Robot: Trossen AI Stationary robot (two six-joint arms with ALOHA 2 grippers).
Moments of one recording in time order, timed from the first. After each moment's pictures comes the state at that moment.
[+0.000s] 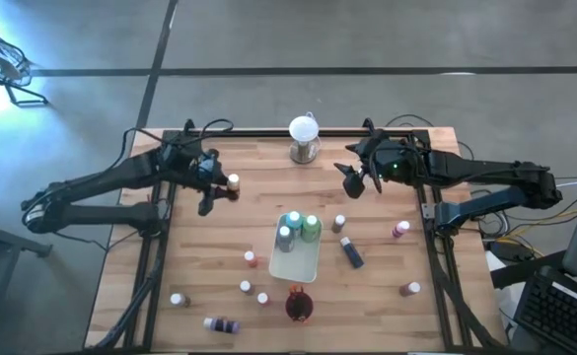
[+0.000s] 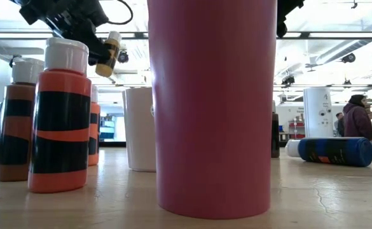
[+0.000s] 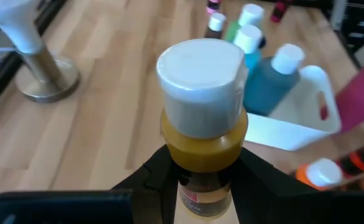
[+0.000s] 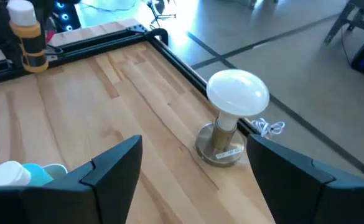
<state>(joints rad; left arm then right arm) 0.42 0.83 0.75 -0.53 0.36 0.16 -0.13 1.11 1.03 -0.43 0.40 0.21</state>
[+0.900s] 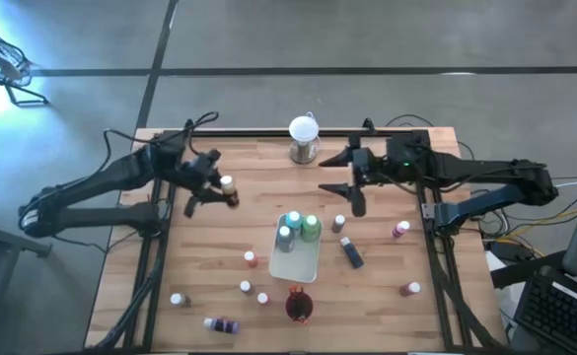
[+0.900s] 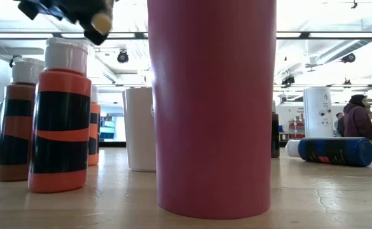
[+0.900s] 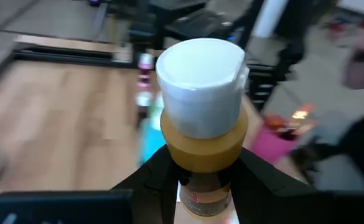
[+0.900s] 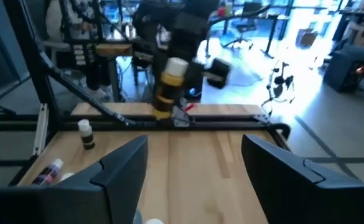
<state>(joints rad) 0.42 0.76 0.76 -0.35 0.65 0.06 -0.07 1.16 1.10 -0.11 -0.05 0.00</state>
